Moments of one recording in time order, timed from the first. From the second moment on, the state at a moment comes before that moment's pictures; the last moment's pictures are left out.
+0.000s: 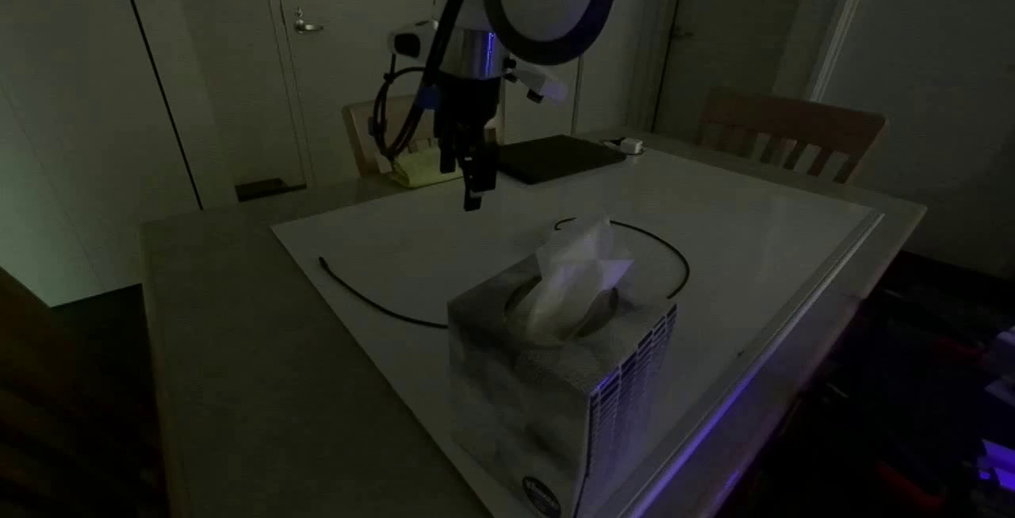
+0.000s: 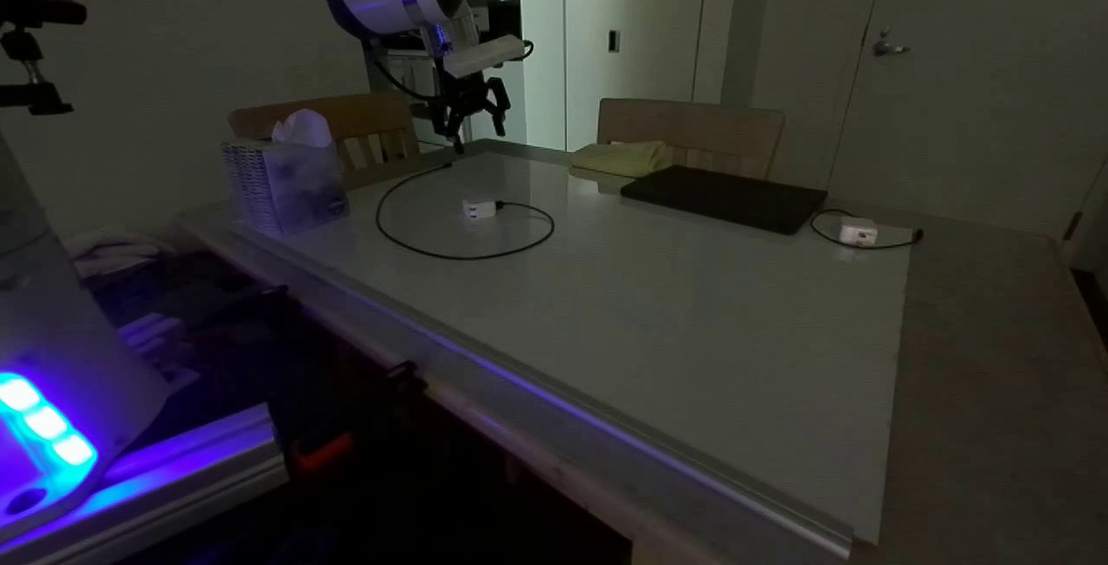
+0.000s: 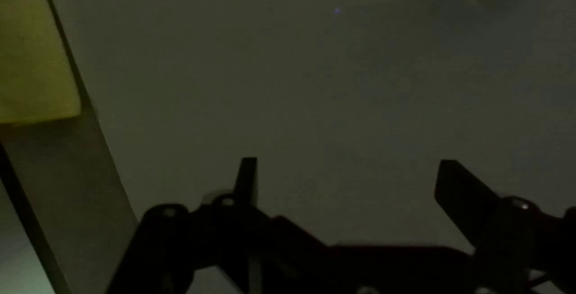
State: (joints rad) arm 0.25 0.56 0.11 -1.91 -0.38 2.65 -0.74
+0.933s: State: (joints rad) arm 0.43 0.82 0.08 -1.58 -0.34 2.52 0.10
